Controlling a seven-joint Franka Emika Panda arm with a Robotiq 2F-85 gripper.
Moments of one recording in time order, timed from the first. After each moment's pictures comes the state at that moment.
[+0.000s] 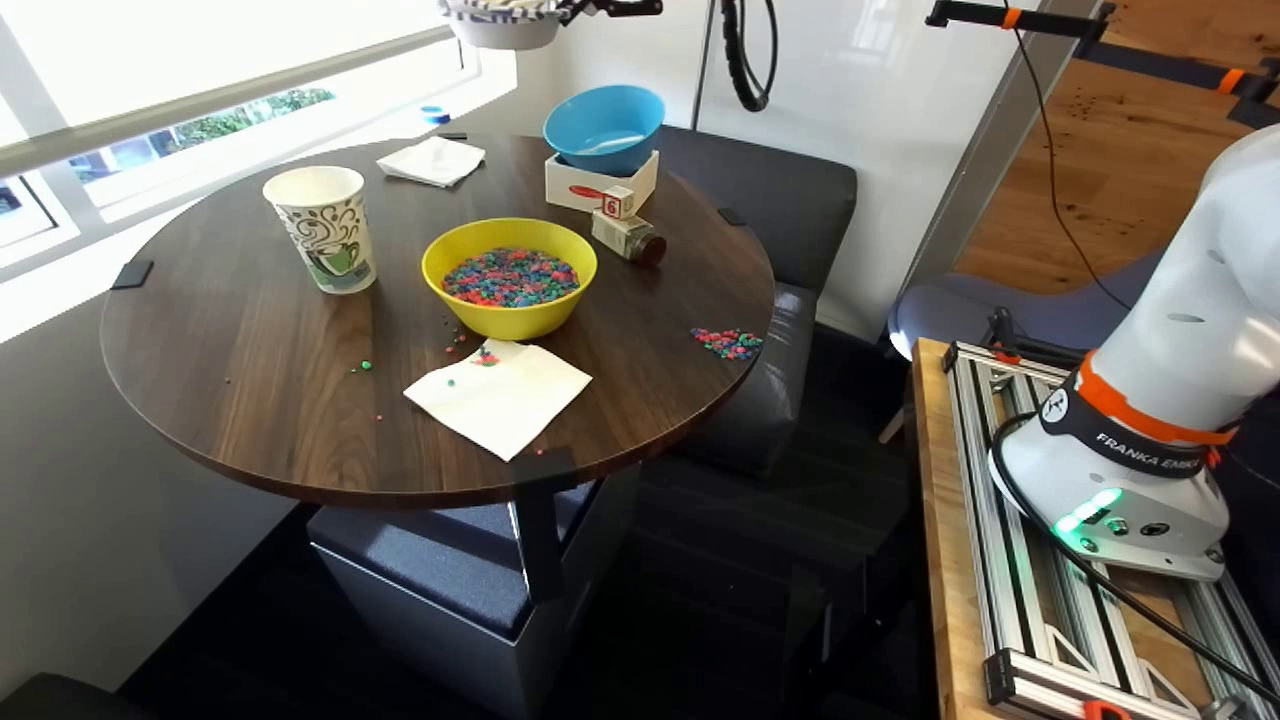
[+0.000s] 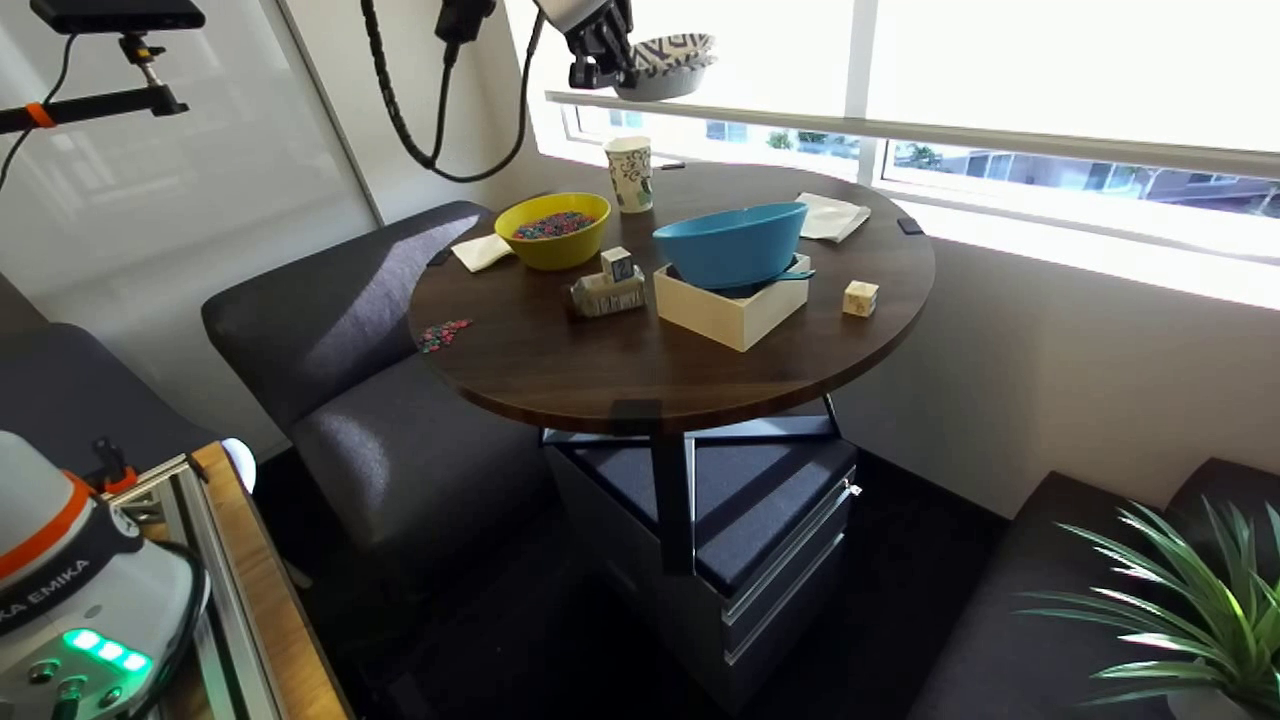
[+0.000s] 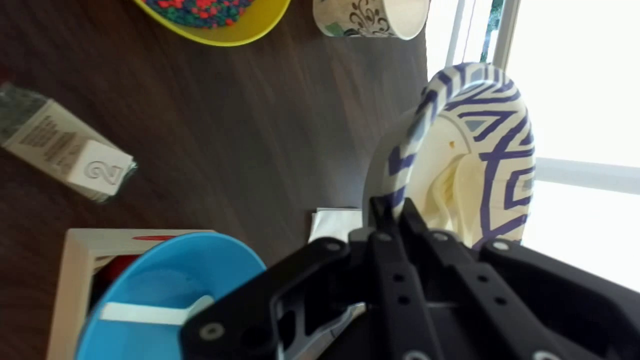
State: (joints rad) arm -0.16 -0.08 -0.07 -2.15 0.90 2.55 0.33
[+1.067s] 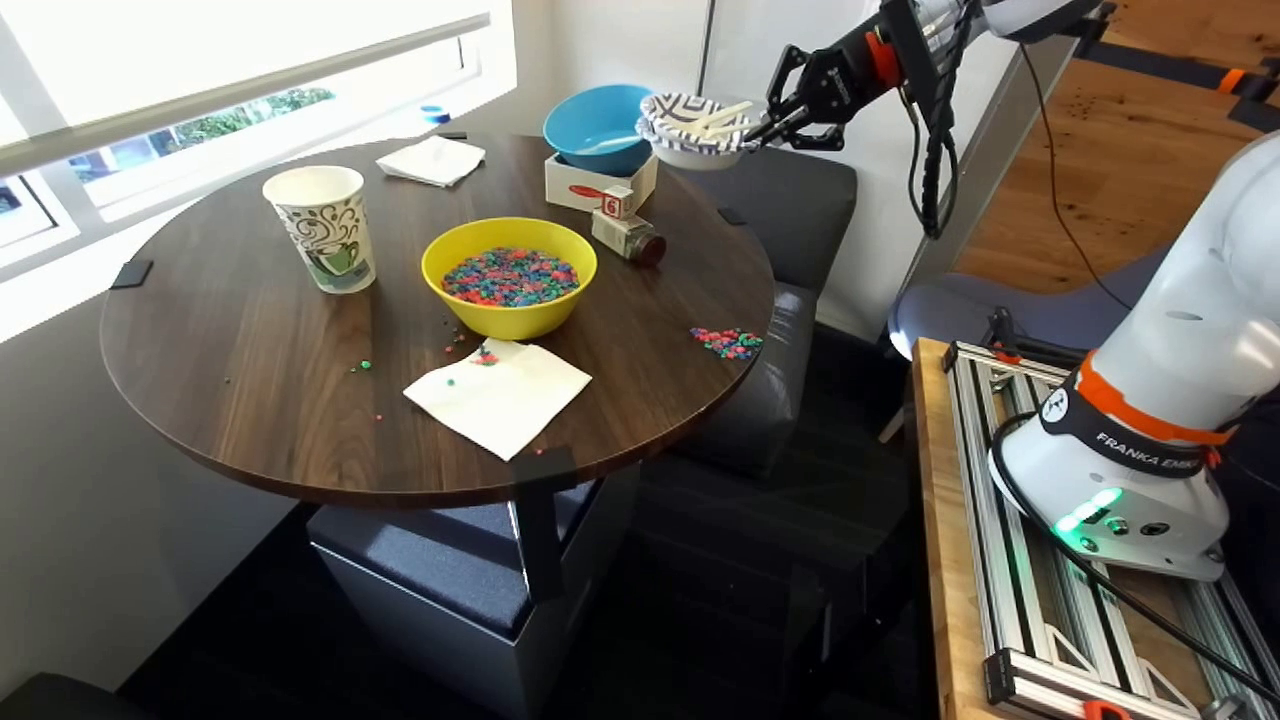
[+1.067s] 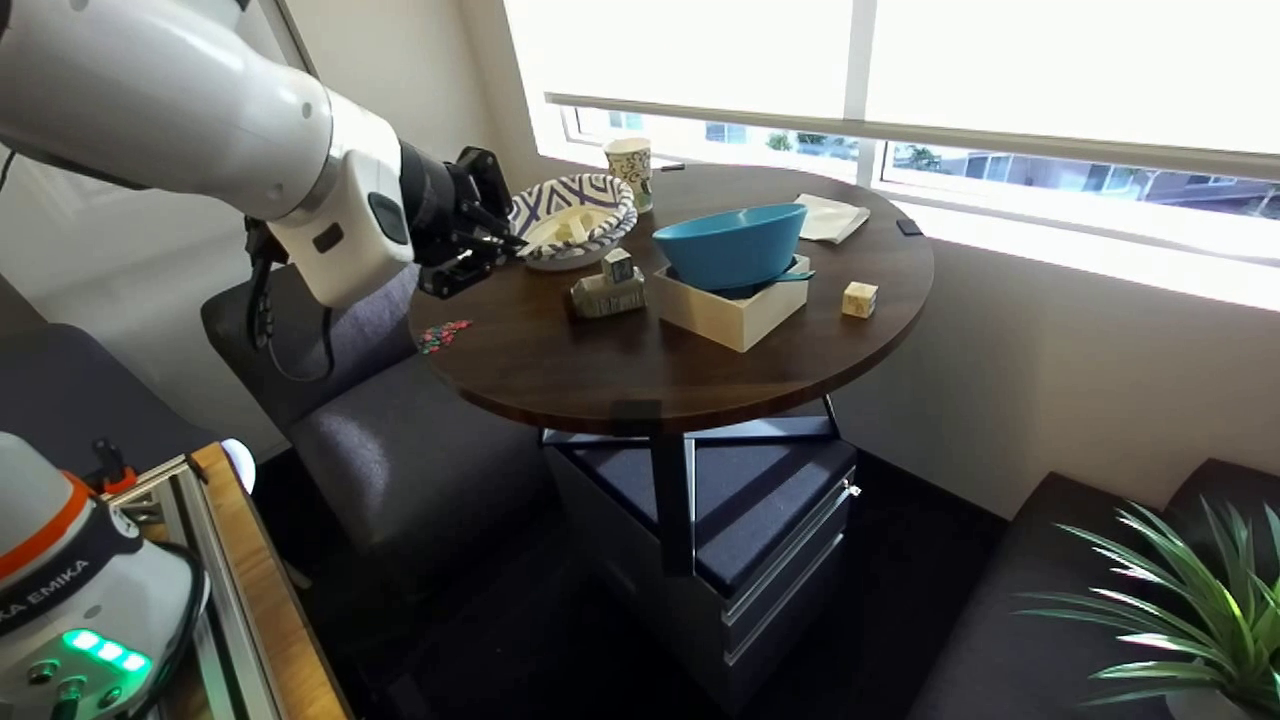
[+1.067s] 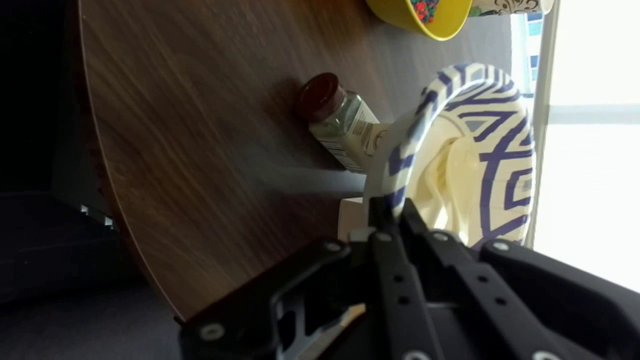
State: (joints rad) arm -0.25 -0.52 -0.22 -2.79 1.17 2.62 -0.08
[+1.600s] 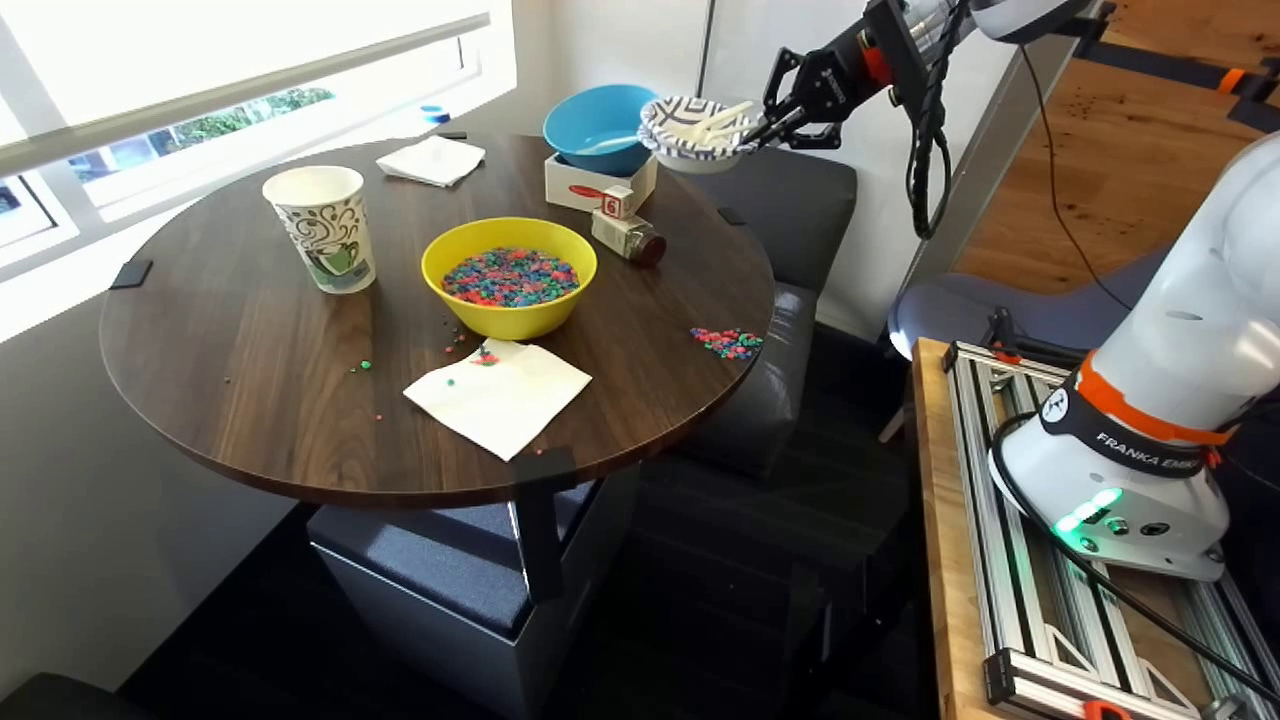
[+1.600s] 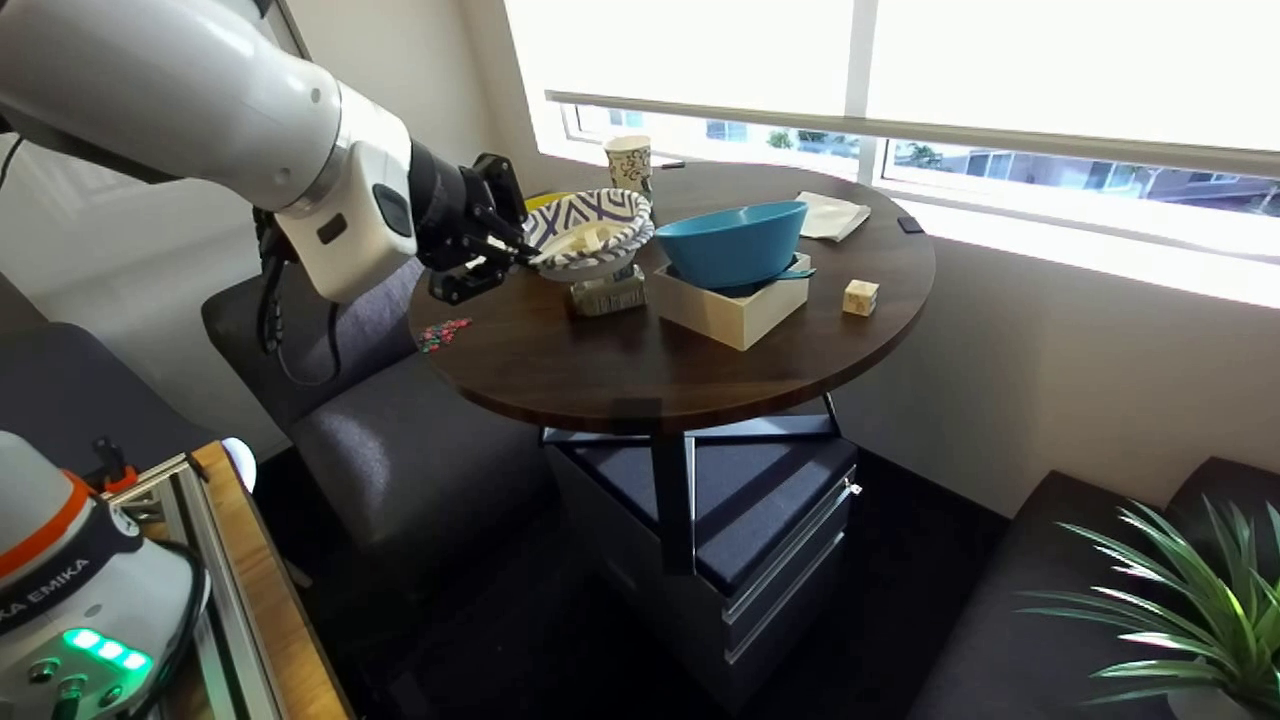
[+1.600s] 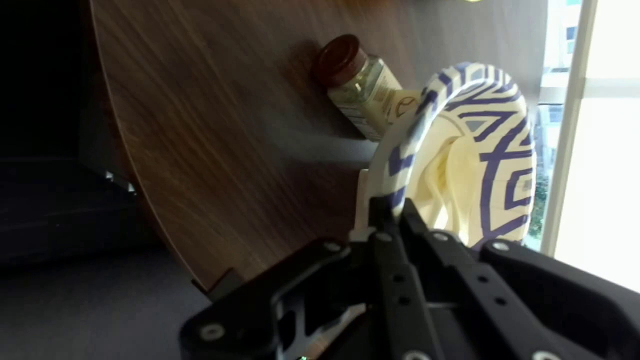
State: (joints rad) arm -0.26 -0.48 -0.18 -2.78 1.12 2.70 -0.02
